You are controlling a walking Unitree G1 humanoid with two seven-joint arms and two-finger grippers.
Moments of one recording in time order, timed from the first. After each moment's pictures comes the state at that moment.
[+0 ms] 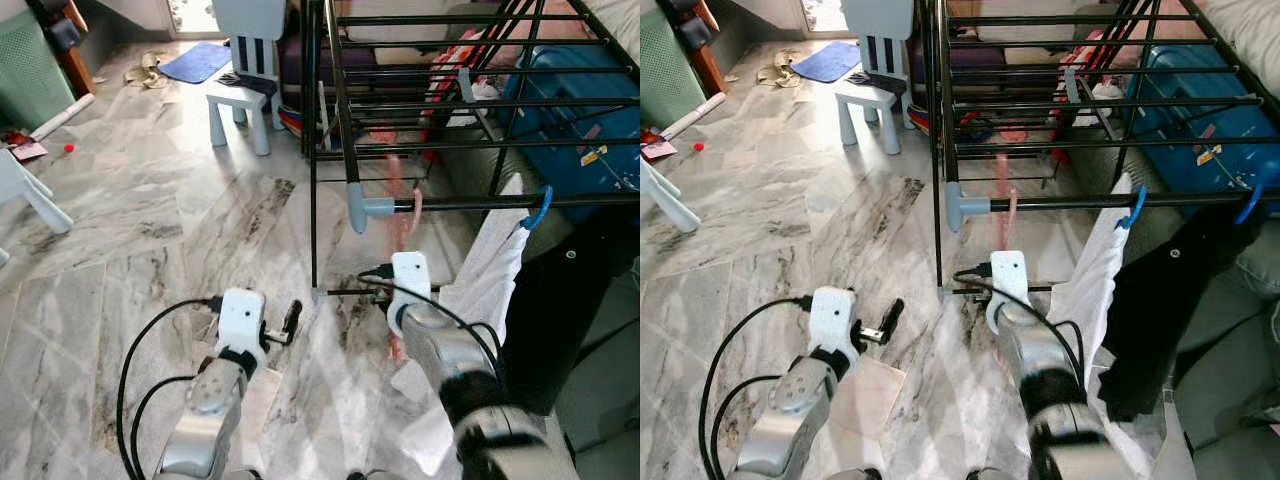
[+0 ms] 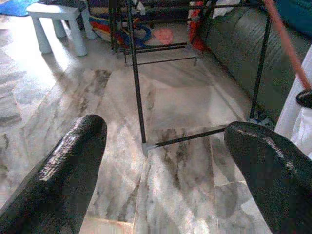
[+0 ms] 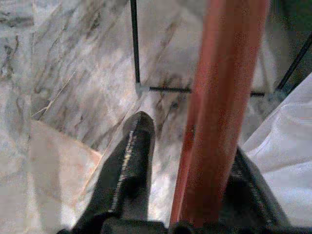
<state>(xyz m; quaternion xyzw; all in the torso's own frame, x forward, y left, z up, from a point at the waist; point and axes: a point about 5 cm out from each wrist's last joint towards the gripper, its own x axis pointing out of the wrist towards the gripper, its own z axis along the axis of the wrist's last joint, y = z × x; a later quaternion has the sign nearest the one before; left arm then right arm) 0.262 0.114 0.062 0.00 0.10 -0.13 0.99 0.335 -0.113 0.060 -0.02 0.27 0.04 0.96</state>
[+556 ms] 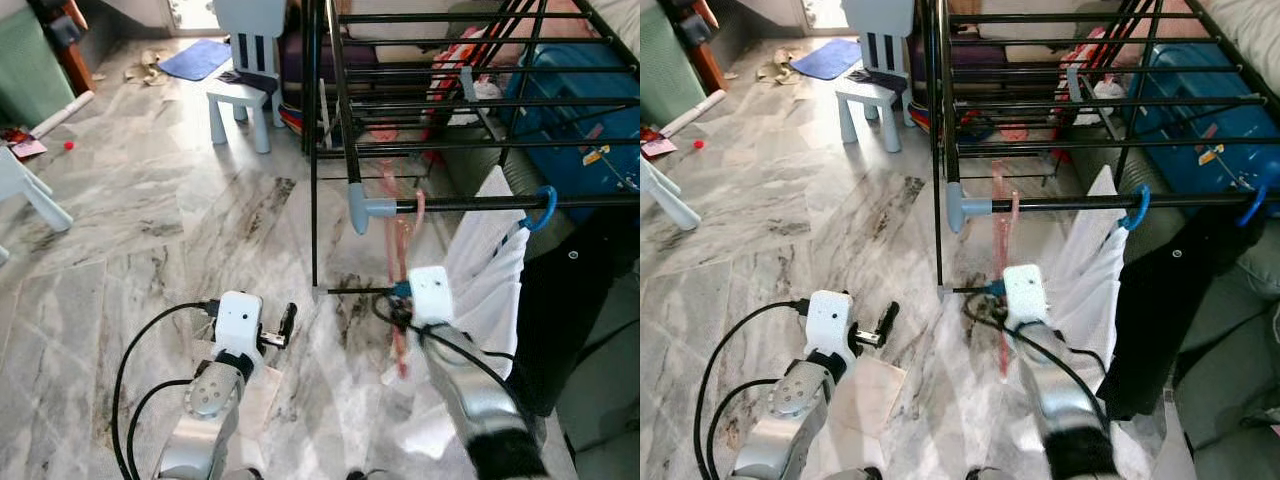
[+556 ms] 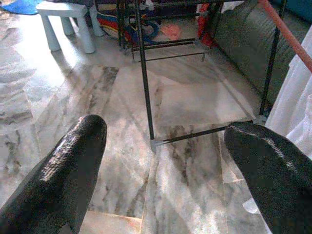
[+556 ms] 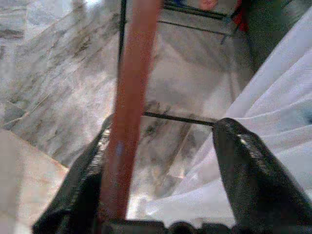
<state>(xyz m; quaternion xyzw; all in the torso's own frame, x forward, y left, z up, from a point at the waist) 0.261 0.119 0.063 0.02 0.10 -0.12 0.99 0.302 -0.139 0.068 -0.08 0.19 0.03 0.98</state>
